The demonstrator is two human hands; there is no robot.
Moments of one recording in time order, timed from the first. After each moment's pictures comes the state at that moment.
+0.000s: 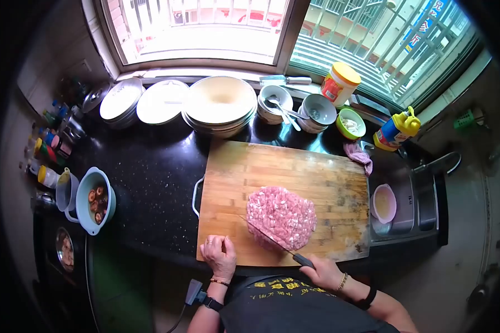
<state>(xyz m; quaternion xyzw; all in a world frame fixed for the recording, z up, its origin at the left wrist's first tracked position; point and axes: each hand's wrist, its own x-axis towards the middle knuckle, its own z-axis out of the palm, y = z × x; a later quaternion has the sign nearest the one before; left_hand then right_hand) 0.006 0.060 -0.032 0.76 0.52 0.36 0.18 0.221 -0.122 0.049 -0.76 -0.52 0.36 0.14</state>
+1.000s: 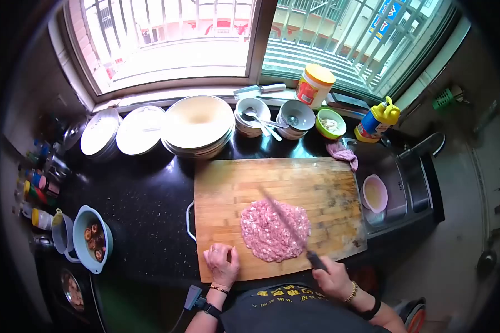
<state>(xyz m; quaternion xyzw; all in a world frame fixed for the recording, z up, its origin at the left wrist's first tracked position) 0.014 0.093 -0.024 0.82 0.39 0.32 0.26 0.192 -0.111 0.106 -0.79 -0.39 0.32 0.33</state>
